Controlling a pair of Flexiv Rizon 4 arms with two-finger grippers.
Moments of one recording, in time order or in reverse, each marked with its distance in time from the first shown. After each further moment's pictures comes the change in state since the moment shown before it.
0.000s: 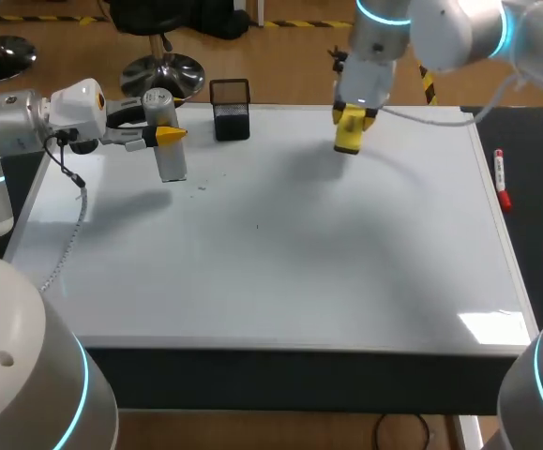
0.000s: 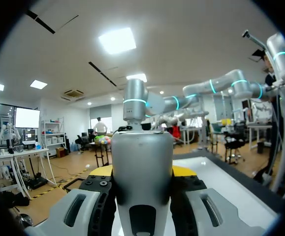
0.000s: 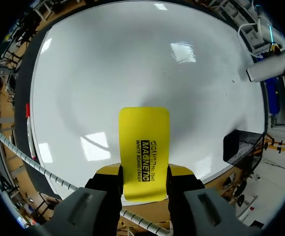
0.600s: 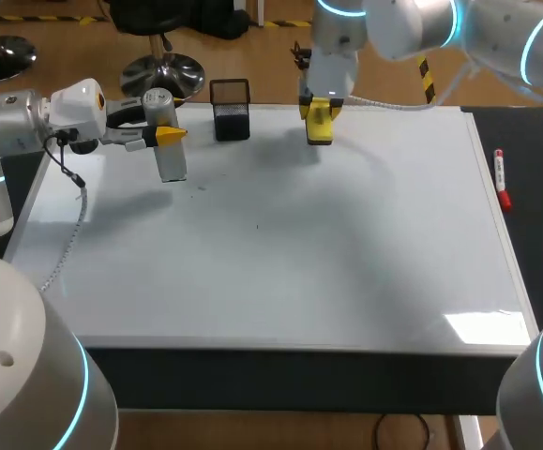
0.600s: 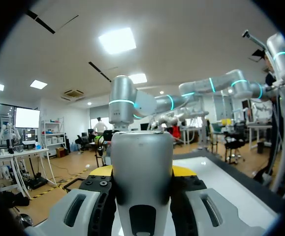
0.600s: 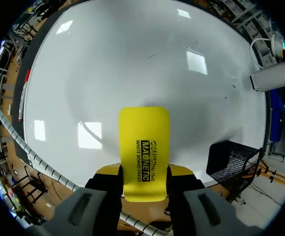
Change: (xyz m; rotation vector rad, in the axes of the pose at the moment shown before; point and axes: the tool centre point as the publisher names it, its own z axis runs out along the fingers) left arm 0.000 0.000 0.000 0.000 0.000 0.000; right arm -0.062 -0.023 0.019 -0.017 0.016 -0.219
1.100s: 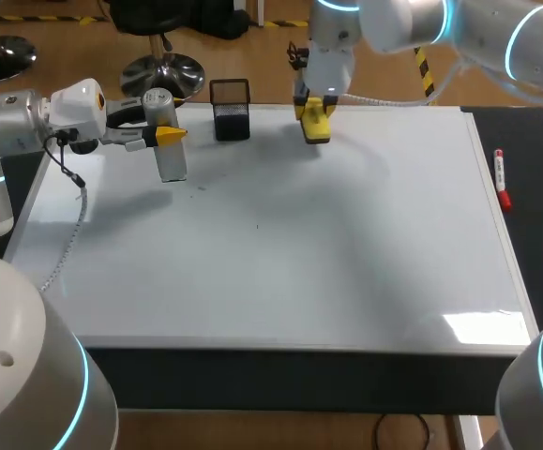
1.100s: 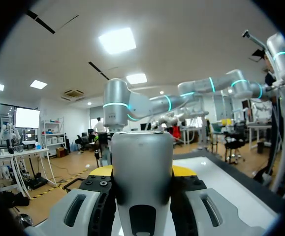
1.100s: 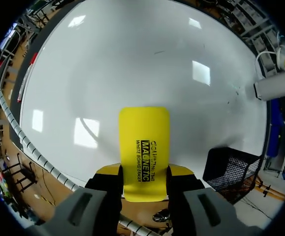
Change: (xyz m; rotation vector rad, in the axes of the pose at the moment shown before) left arm 0.000 0.000 0.000 0.000 0.000 0.000; right arm -0.009 -0.010 0.012 -0.052 -0.018 -0.104
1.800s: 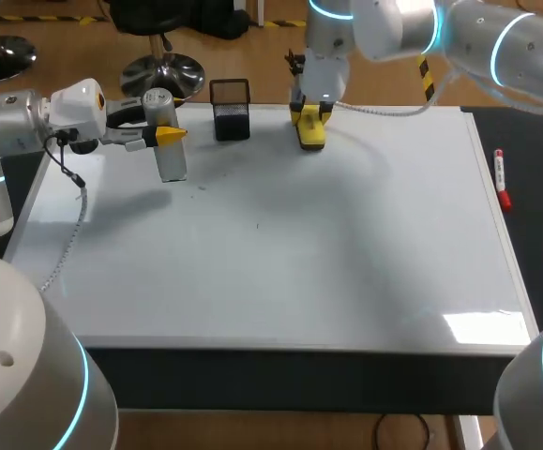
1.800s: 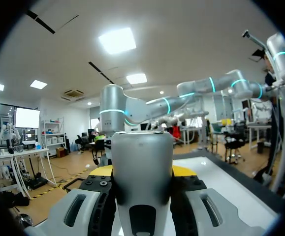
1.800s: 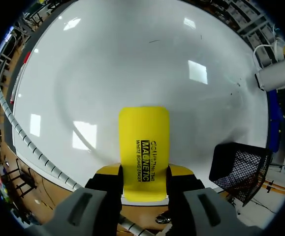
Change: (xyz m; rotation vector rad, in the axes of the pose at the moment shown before) left arm 0.000 0.000 0.000 0.000 0.000 0.000; right arm -0.002 -0.010 0.023 -0.014 -0.008 0.037
